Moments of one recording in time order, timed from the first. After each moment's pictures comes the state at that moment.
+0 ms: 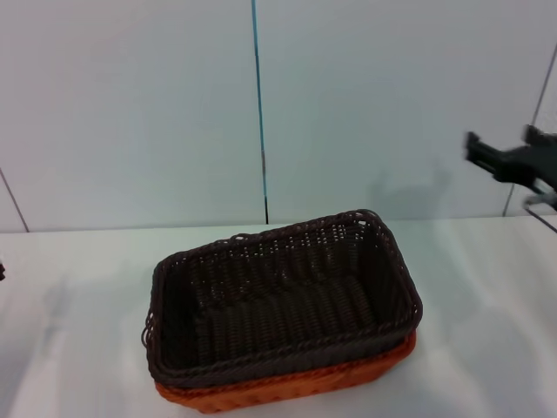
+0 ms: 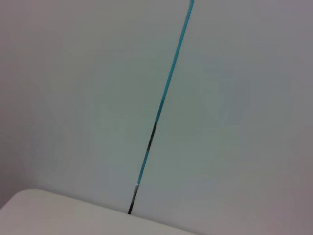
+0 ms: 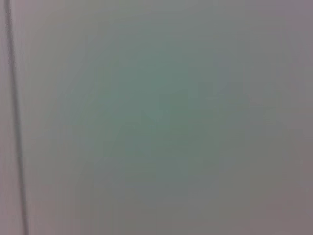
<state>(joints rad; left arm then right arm) -0.36 -2.05 -2.31 -0.62 1.24 -0.60 1.76 0.37 1.96 1.44 1.14 -2.93 -0.12 -2.83</state>
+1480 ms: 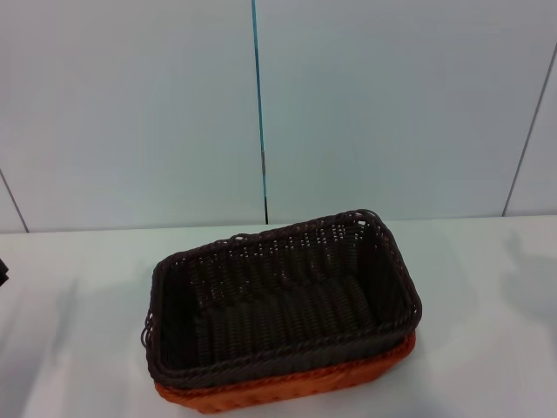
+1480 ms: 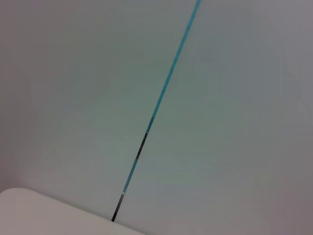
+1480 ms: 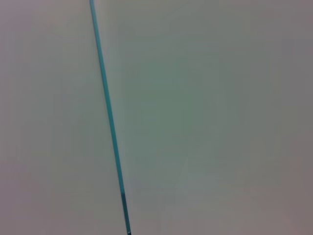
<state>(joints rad) -0.32 -2.16 -2.43 -0.69 1.23 -0.69 1.80 0.07 2.01 1.62 1.02 -2.93 -0.42 -2.83</state>
